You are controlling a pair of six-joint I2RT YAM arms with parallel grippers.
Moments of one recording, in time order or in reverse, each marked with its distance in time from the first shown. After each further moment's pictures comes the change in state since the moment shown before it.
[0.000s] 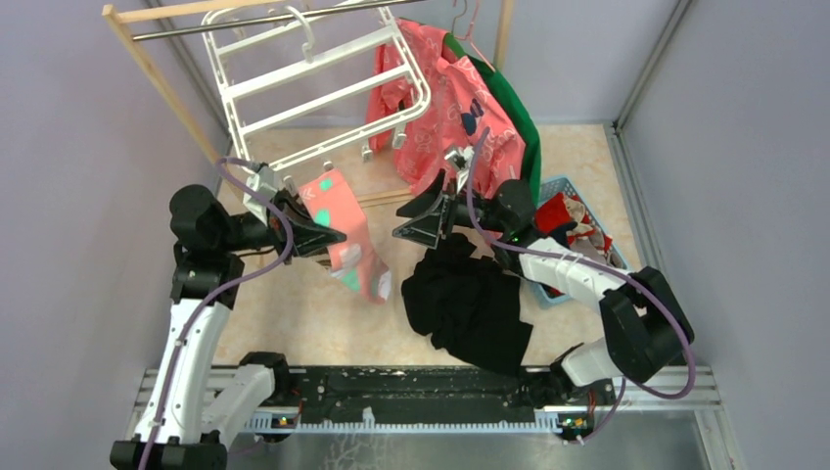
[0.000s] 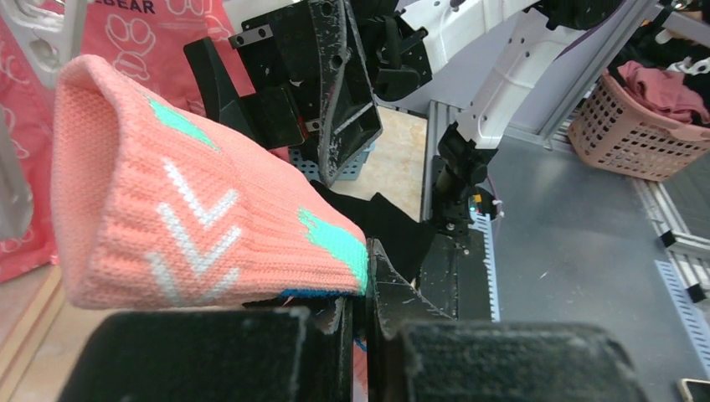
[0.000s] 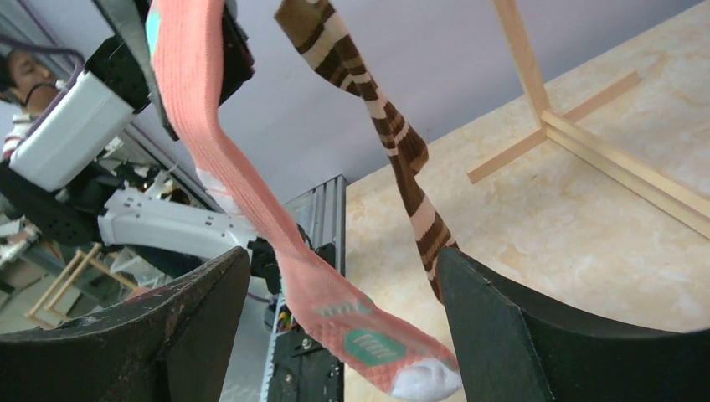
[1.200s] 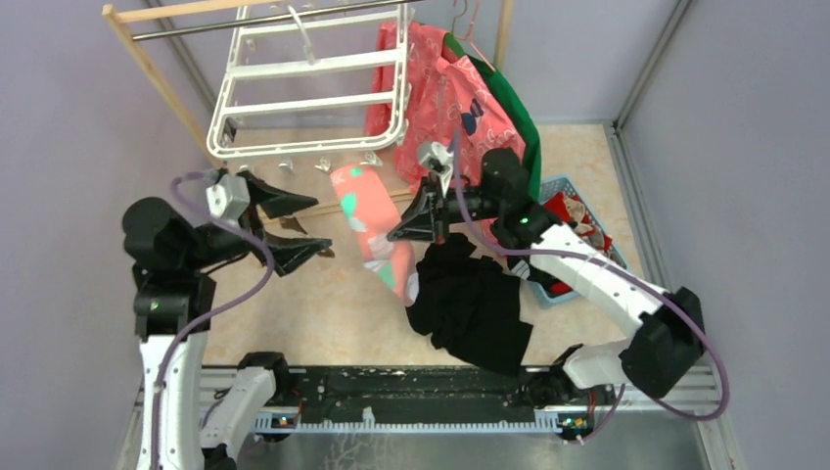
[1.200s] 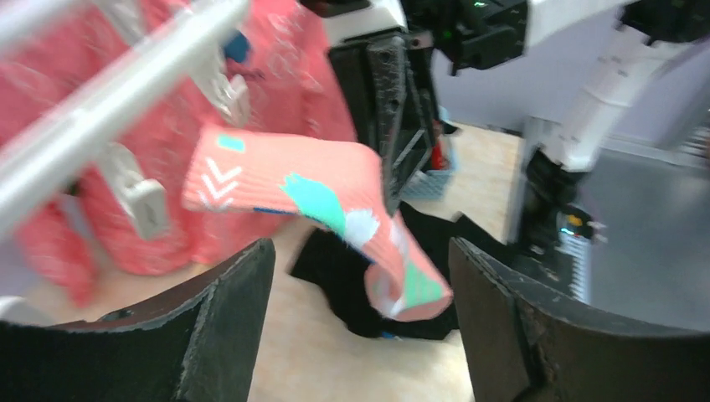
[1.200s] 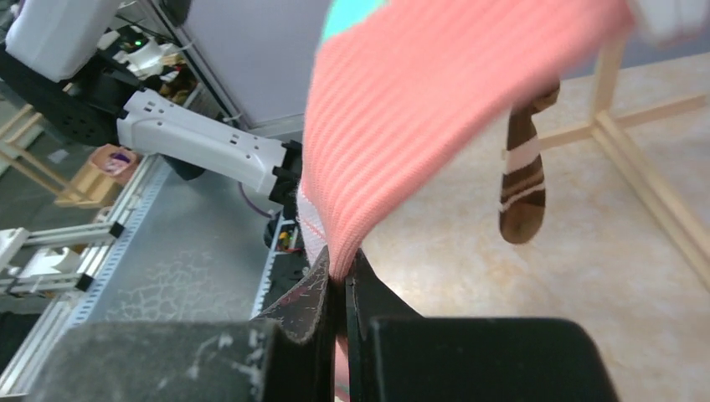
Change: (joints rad) left arm 0.041 -0.068 0.150 -0.180 -0.122 0.102; right arm 0.115 -0.053 0.285 -0.602 -0.165 -0.441
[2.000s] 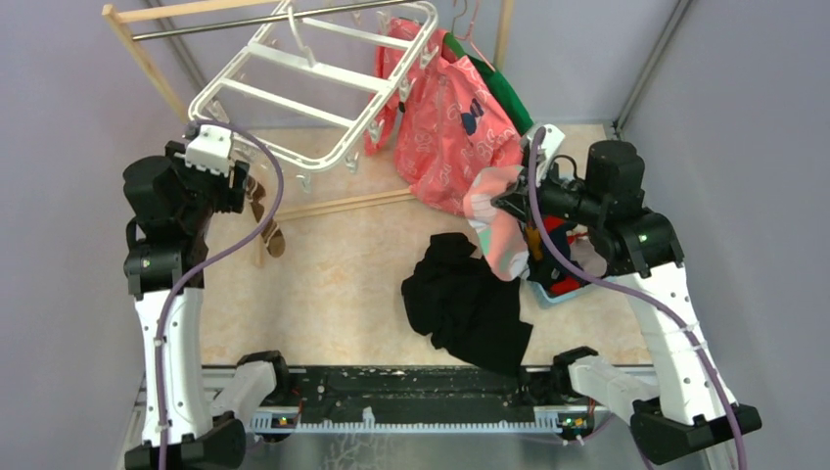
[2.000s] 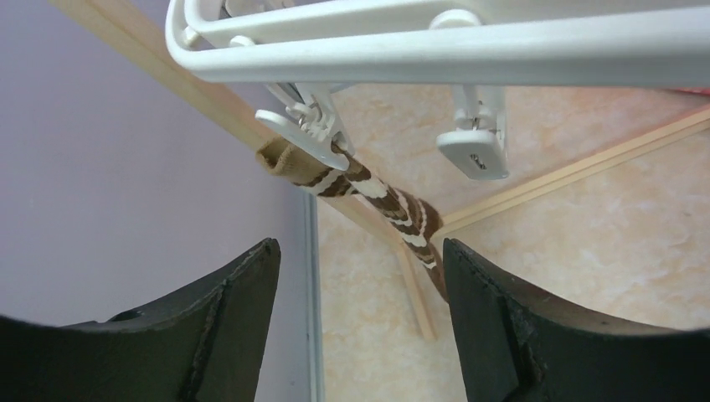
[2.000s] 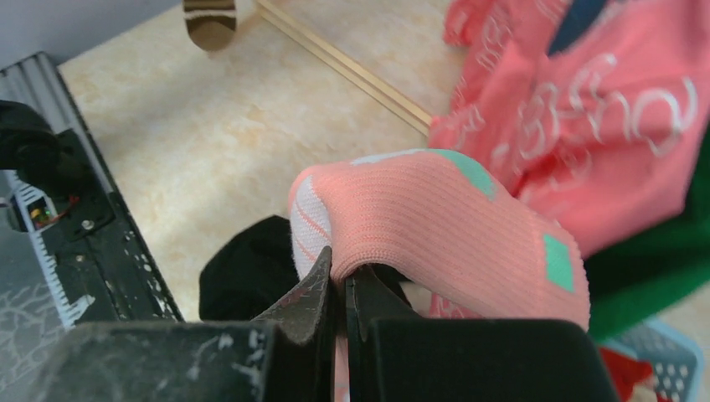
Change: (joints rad) left arm 0.167 0.154 0.224 -0.397 -1.105 0.550; right arm -0.386 -0.355 0.262 -0.956 0.365 -0.509
